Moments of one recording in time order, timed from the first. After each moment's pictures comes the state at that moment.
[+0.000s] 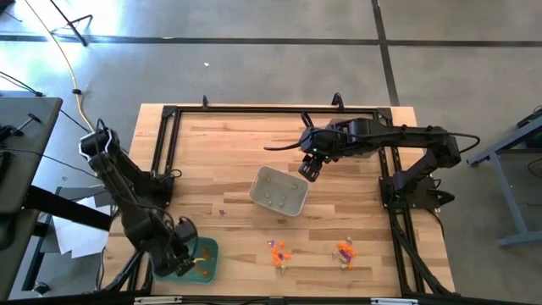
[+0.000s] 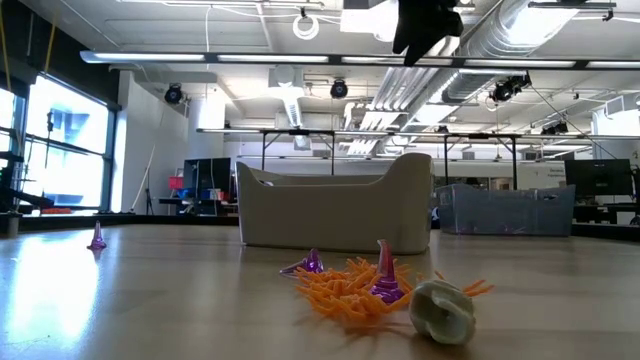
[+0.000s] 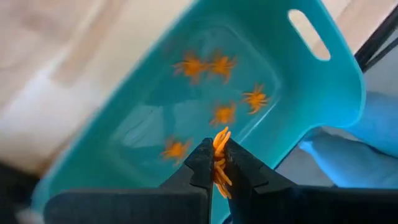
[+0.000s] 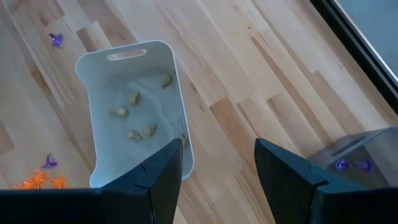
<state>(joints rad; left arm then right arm) -1.00 1.38 0.96 -0.85 -0.09 -1.67 -0.01 1.56 1.64 -1.20 0.24 0.49</state>
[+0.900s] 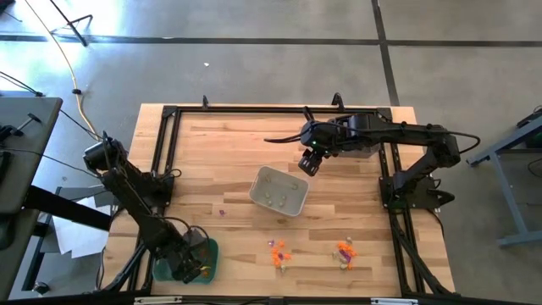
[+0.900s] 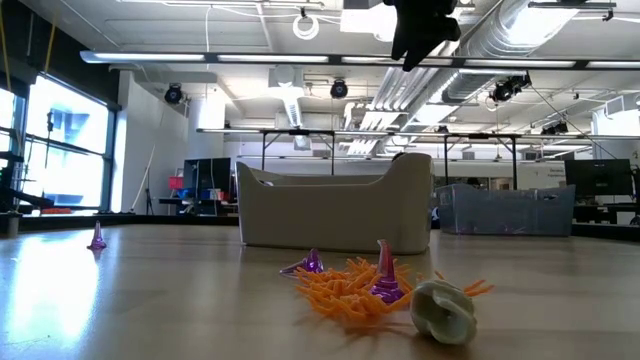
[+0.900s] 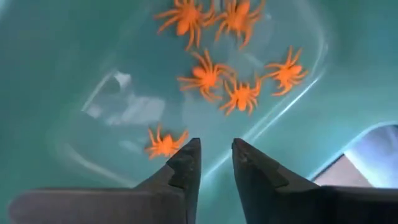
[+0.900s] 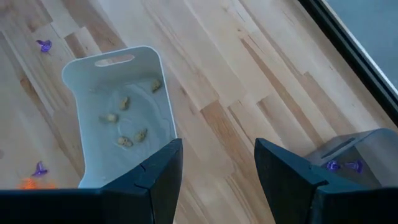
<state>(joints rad) -0.94 1.54 0.88 -0.64 0.12 -1.64 -0.06 1.56 1.64 -1.19 0.22 0.46</state>
